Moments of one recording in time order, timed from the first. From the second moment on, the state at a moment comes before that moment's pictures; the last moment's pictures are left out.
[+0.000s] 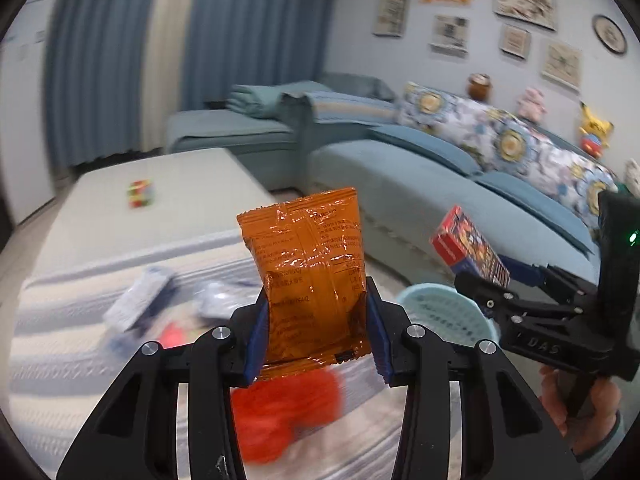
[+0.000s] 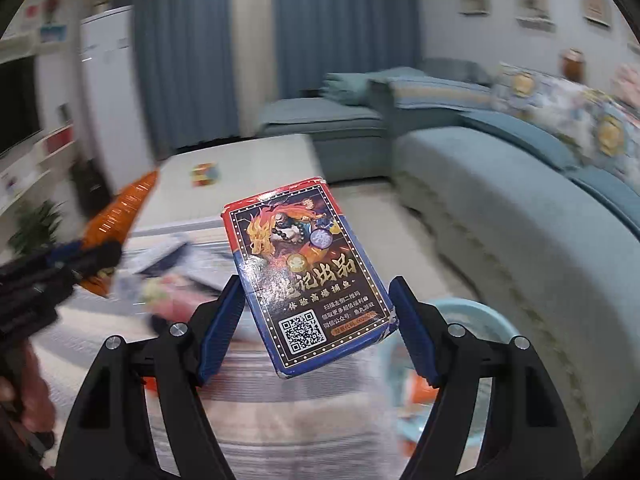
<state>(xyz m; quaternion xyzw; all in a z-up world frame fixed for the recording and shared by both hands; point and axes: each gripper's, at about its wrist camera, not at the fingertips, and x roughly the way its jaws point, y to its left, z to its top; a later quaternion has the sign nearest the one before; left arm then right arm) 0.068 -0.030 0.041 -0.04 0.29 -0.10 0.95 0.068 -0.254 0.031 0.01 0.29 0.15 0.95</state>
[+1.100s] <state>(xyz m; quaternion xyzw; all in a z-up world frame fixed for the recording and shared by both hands) 0.174 -0.183 -0.075 0.02 0.44 -0.24 0.87 0.127 -0.419 -0.149 0.17 0.47 -0.01 0.86</state>
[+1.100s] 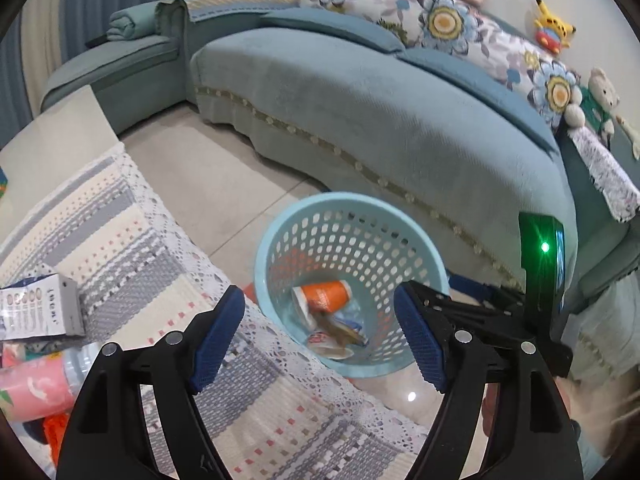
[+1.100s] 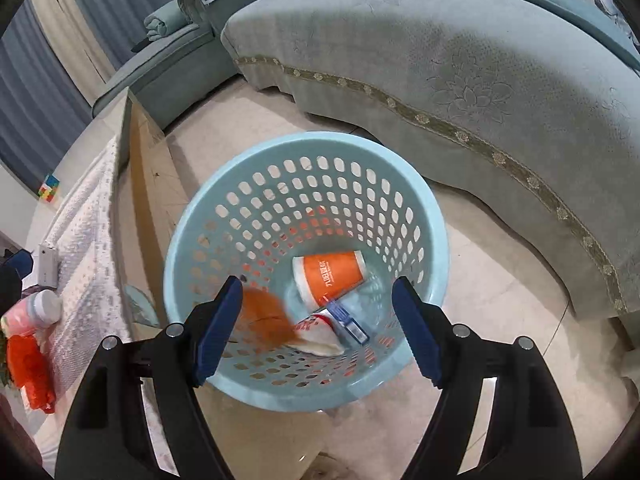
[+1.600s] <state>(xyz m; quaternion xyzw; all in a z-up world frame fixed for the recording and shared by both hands) 0.098 -0.090 0.017 -0.04 0.33 -0.19 0.92 0.080 -0.322 -0.041 0.07 0.37 0.07 0.92</state>
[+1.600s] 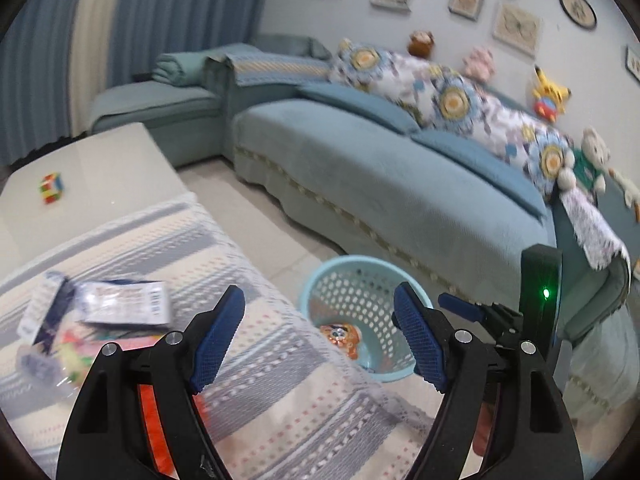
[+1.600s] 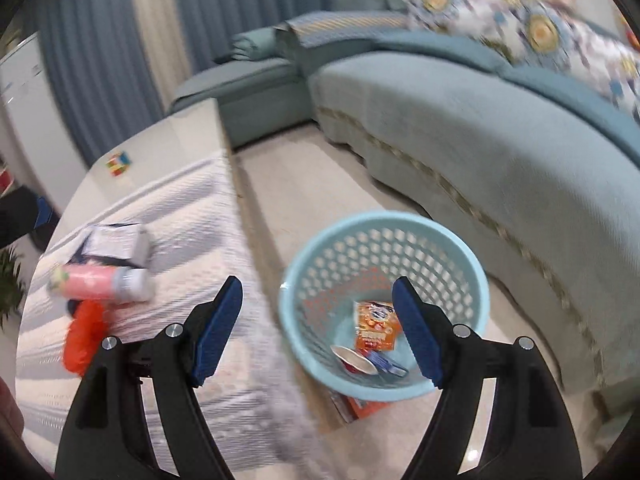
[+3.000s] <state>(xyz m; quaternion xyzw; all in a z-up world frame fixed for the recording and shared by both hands) 0.141 0.180 -0.123 -0.29 0.44 0.16 0.83 0.038 -0.102 -0.082 0.02 0.42 0.25 0.87</state>
